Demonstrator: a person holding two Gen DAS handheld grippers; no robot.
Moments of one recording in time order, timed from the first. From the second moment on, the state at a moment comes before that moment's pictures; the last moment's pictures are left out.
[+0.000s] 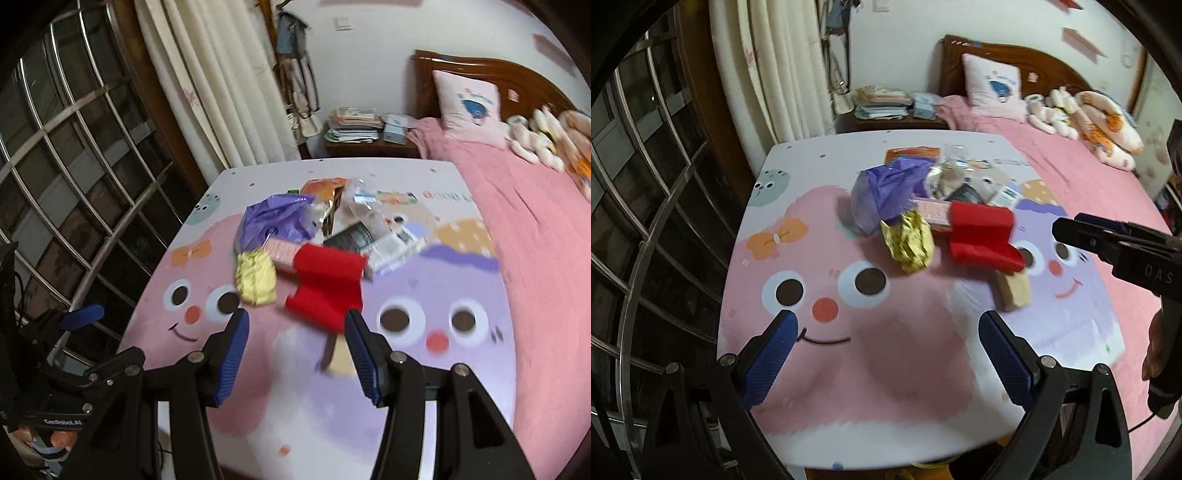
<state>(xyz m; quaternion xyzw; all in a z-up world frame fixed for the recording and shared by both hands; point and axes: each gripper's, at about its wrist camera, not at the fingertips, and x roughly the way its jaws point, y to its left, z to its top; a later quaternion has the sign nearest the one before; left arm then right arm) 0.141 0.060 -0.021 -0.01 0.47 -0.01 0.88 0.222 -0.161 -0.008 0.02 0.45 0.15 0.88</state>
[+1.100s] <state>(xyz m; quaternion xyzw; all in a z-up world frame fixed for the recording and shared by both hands) 0.227 0.030 -0.101 -0.07 0.56 0.09 0.82 0.294 -0.135 -0.091 -0.16 0.53 0.38 0.74</state>
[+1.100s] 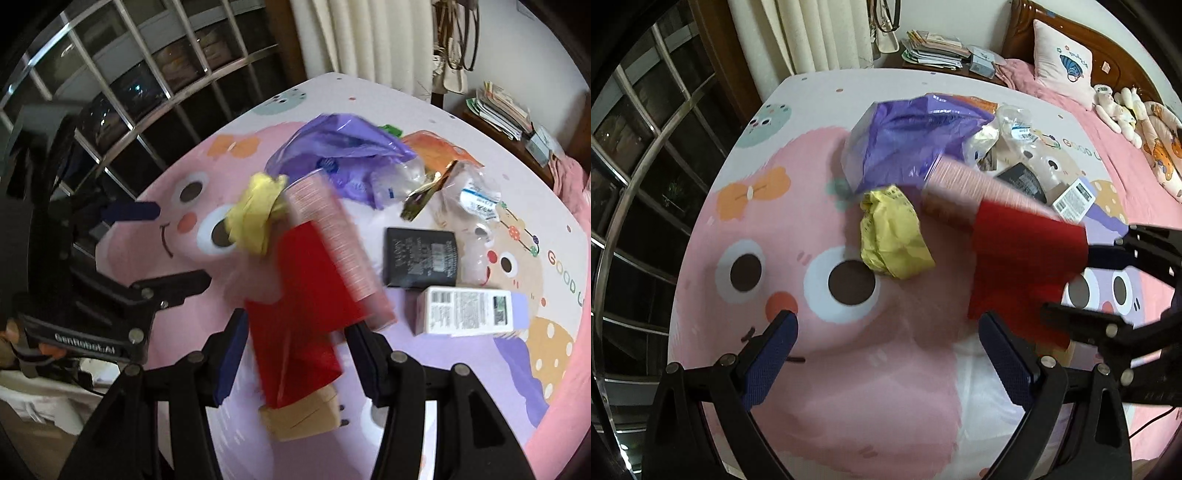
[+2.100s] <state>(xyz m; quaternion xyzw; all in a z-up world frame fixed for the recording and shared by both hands) 0.224 0.050 -0.105 -0.13 0.54 0.10 0.82 0.282 -0.132 -0.138 -0.17 0.54 0.36 0.74</state>
